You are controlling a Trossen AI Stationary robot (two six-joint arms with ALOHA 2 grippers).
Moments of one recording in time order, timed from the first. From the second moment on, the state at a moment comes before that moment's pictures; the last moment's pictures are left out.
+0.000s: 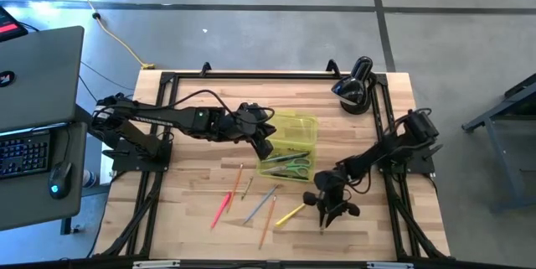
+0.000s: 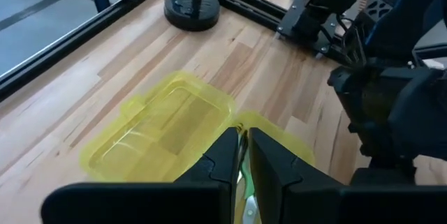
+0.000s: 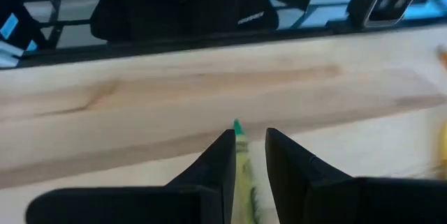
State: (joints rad) left arm -0.09 1.51 1.35 -0.45 -0.37 -0.48; right arm 0.39 1.79 0.53 0.57 -0.76 -0.62
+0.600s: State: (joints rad) left arm -0.09 1.51 1.35 -0.45 -0.37 -0.47; right arm 0.38 1.81 0.53 0.57 -0.76 -0.70
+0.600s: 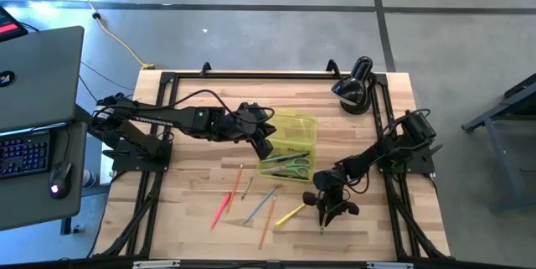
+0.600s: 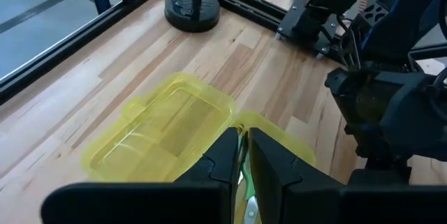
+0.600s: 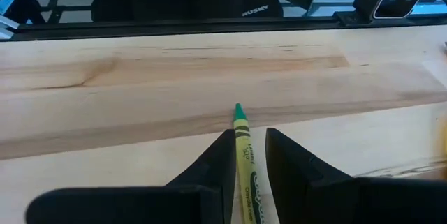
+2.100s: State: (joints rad) left arm -0.09 1.51 1.35 -0.45 -0.38 -0.45; right arm 0.32 1.99 0.53 0.84 -0.84 -0.58
